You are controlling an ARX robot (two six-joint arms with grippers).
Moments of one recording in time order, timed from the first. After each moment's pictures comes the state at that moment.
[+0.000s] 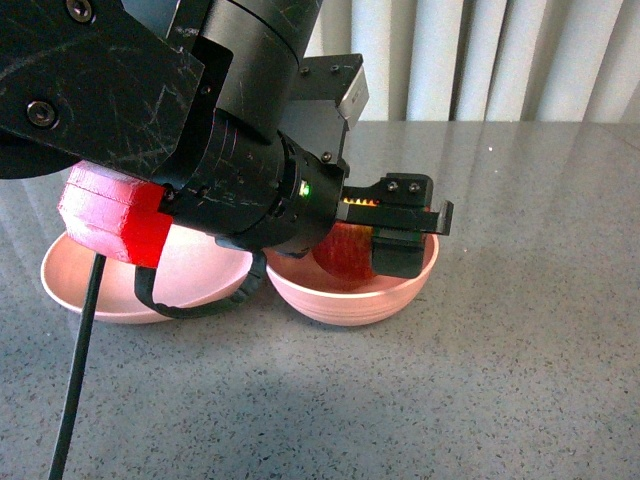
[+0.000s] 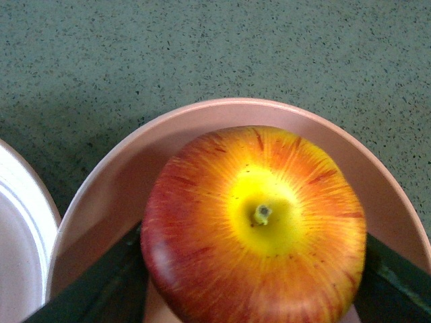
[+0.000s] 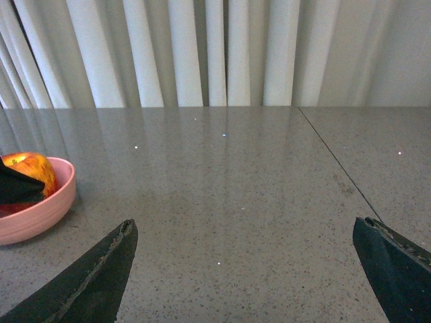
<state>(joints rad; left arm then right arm) -0.54 1.84 1.08 0.10 -0.03 -0.15 0.00 0.00 0.01 0.00 0.00 0.01</state>
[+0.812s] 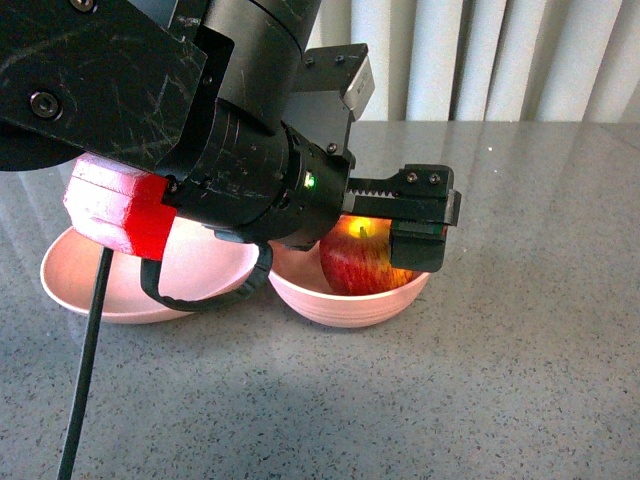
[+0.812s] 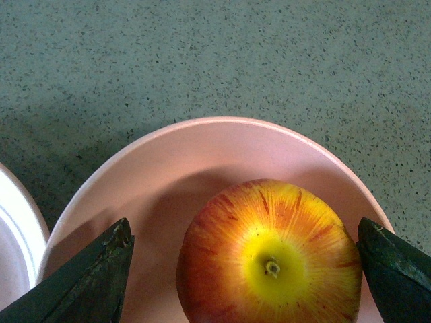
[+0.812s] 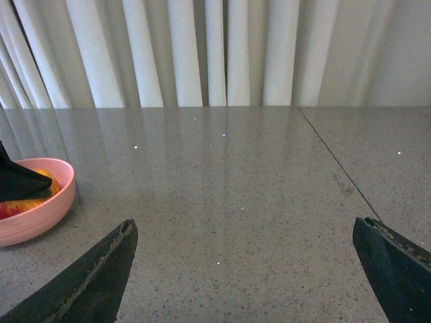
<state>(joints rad) -0.54 1.84 1.09 0.12 -0.01 -0.16 0.00 0.00 0.01 0.00 0.00 0.01</state>
